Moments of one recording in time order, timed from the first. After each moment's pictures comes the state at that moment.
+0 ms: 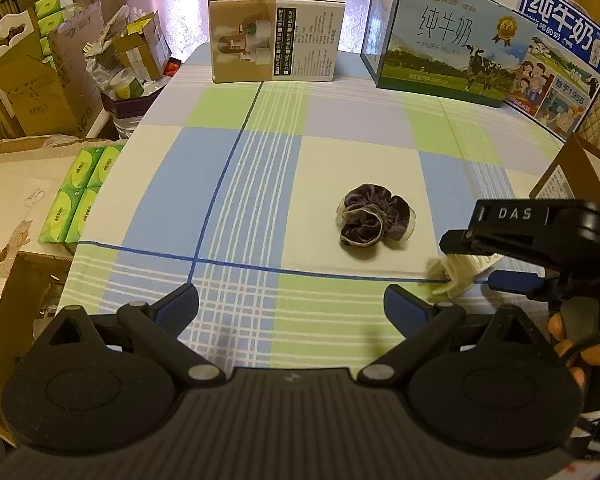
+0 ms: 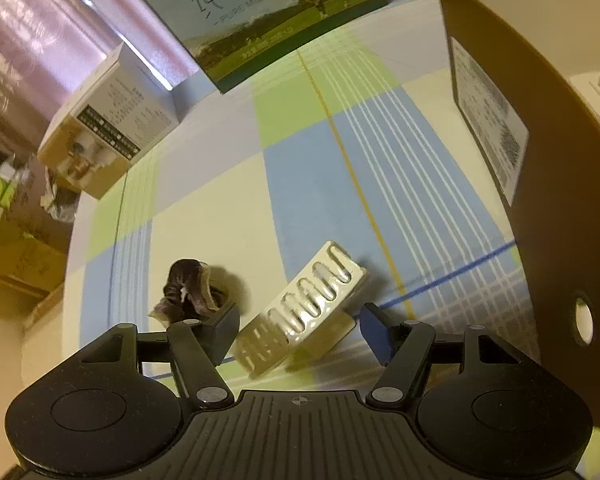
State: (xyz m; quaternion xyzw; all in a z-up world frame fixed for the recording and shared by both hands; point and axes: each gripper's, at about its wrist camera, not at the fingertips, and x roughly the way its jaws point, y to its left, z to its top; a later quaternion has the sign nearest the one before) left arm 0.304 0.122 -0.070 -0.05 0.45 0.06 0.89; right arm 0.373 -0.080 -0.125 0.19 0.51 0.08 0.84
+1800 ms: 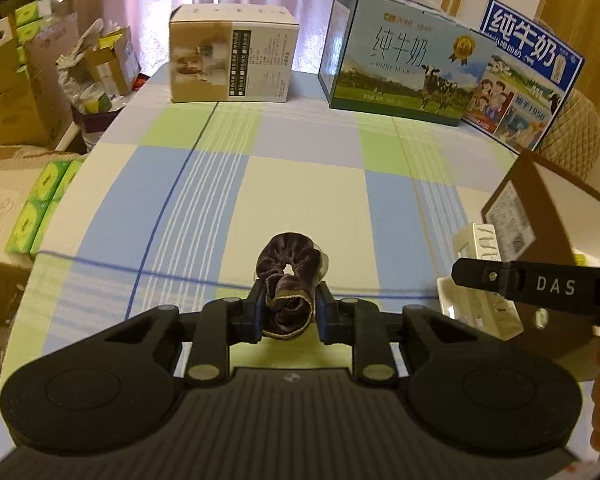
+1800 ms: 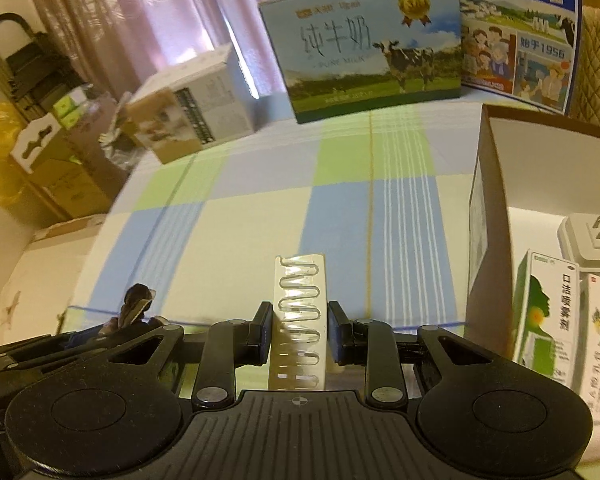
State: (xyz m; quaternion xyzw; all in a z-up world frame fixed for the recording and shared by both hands) left arm 0.292 0.094 -0.053 -0.08 0.42 0.02 0.90; right arm 0.317 -0.102 -0.061 0.06 0.44 0.20 0.87
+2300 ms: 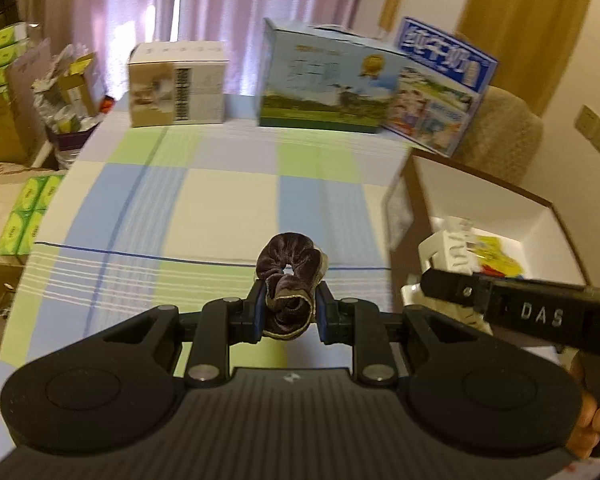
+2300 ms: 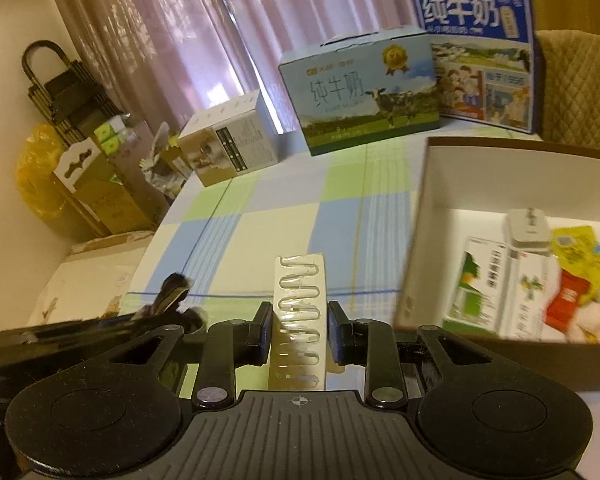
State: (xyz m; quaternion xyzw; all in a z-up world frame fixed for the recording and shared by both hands) left arm 0.215 0.025 0.020 -0.08 0.40 -0.05 0.91; right arm 0.222 -0.179 0.006 0.08 0.40 0.23 0.88
